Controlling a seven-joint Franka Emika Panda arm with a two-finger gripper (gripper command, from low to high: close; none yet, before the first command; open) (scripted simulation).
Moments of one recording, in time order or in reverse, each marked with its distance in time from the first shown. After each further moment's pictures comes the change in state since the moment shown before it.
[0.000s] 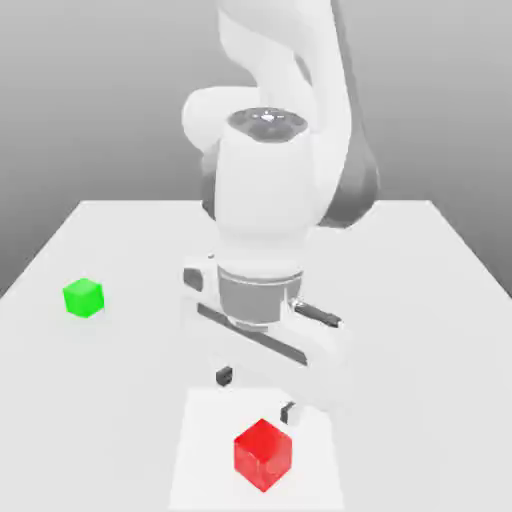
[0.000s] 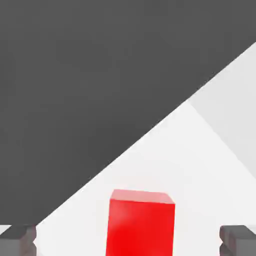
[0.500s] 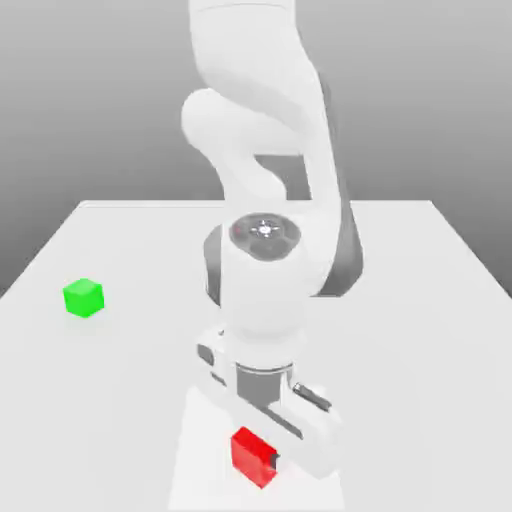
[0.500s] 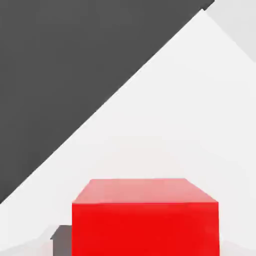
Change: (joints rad) arm 0.028 0.086 -0.034 0.008 -0.028 0.069 0.033
